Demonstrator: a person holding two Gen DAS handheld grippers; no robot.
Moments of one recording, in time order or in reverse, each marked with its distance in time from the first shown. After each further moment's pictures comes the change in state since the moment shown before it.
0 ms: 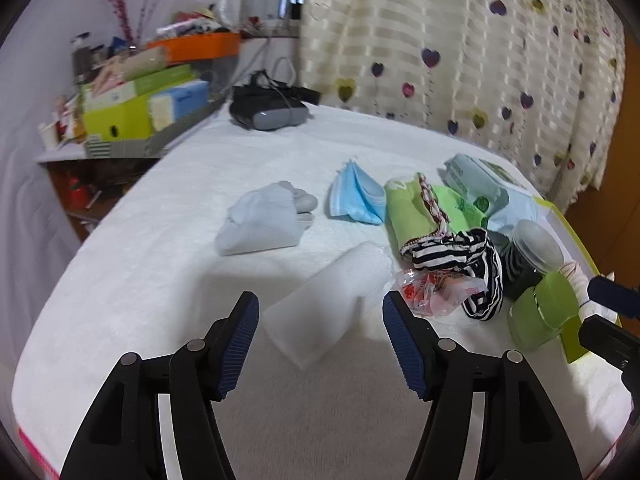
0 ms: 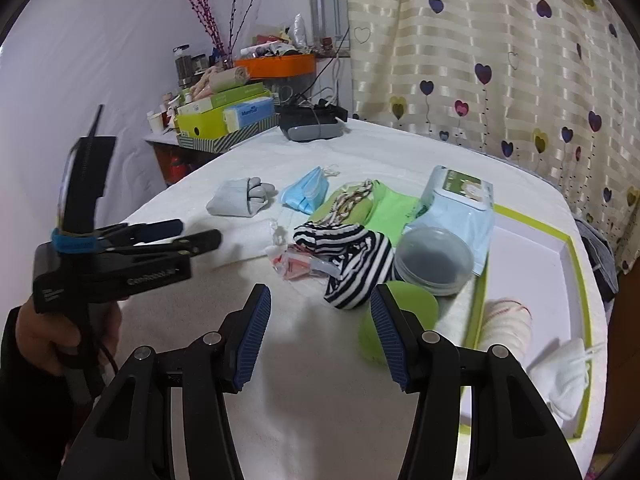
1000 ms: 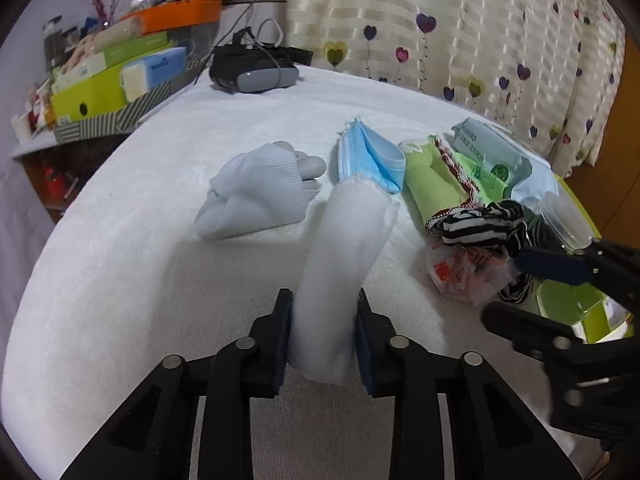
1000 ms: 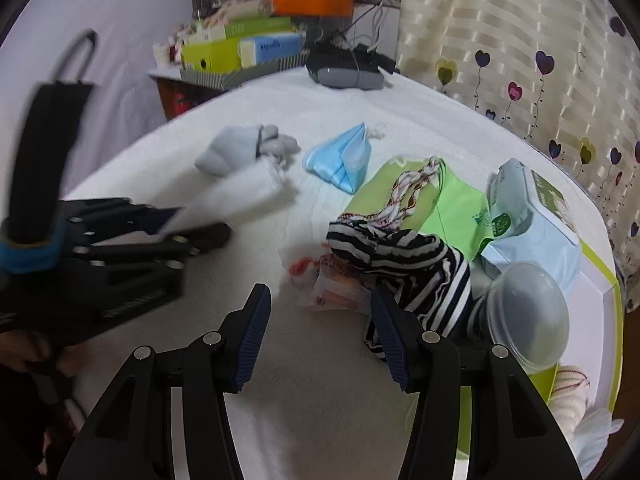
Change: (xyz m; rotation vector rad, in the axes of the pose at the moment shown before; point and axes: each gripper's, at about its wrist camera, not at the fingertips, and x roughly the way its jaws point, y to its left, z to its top) left arm 0.039 0.020 -0.002 0.016 0.107 -0.052; right arm 0.101 0.033 0.024 -0.142 0.205 -0.014
